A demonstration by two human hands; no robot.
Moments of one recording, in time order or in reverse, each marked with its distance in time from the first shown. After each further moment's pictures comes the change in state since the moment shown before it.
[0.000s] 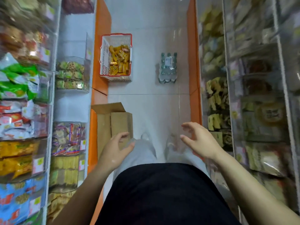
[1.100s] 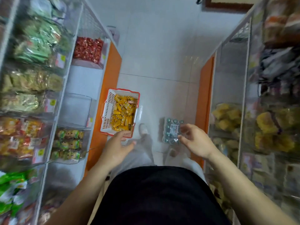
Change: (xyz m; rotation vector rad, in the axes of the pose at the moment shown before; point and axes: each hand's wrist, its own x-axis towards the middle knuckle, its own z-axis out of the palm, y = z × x) left_hand 0.504 0.283 -0.218 -0.123 0.035 -0.092; right_hand 0.556 -0.142 -0.313 -0.096 -0.137 -0.010
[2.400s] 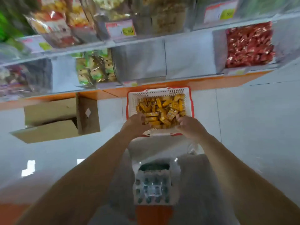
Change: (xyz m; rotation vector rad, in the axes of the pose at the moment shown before) left_hand 0.307 -0.187 0.031 -0.613 0.452 -0.822; right_hand 0.543 -0.176 0.232 -0.933 -0.865 -0.670
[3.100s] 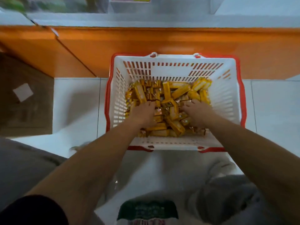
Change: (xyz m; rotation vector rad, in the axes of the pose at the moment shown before) left_hand 0.362 -0.186 0.221 0.459 0.006 0.323; right_hand 0.351 0.152 0.185 -1.081 0.066 -0.213
